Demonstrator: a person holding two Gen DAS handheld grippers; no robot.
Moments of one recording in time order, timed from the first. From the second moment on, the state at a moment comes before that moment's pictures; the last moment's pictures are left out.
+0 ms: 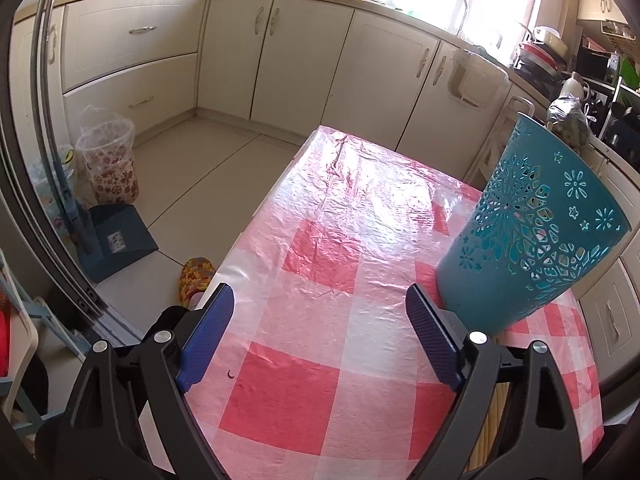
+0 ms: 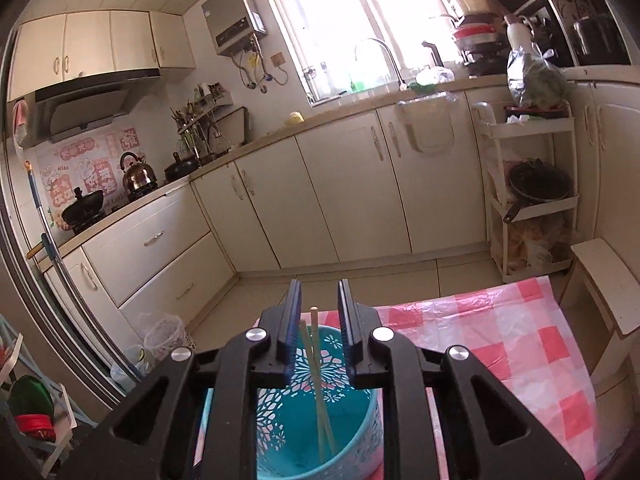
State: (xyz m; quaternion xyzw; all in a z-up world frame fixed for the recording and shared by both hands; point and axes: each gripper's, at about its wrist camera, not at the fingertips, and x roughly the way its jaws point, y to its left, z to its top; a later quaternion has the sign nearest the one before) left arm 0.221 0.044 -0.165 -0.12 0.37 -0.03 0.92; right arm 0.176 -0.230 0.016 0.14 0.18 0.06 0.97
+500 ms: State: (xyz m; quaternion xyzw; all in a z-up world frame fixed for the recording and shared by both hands) left arm 0.223 0.046 -0.167 -0.12 0.37 -0.03 0.92; right arm 0.134 -0.183 -0.142 0.08 0.45 0.06 0.89
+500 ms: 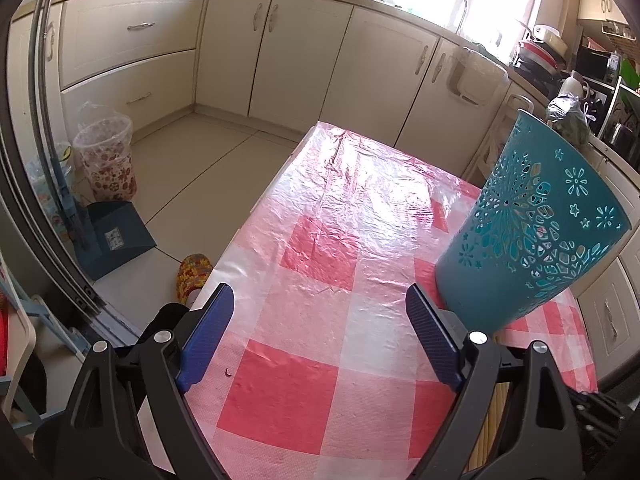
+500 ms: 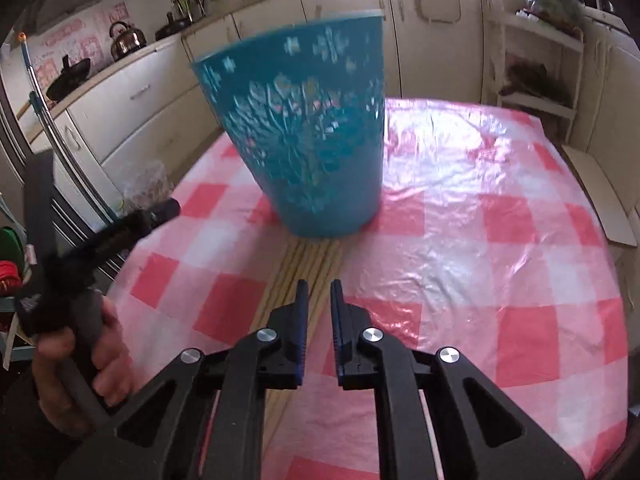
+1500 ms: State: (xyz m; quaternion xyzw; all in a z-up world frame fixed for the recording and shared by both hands) left arm 0.208 -0.048 -0.177 0.02 0.46 -0.13 0.88; right arm 0.125 -0.220 -0.163 0.02 0.46 0.06 0.88
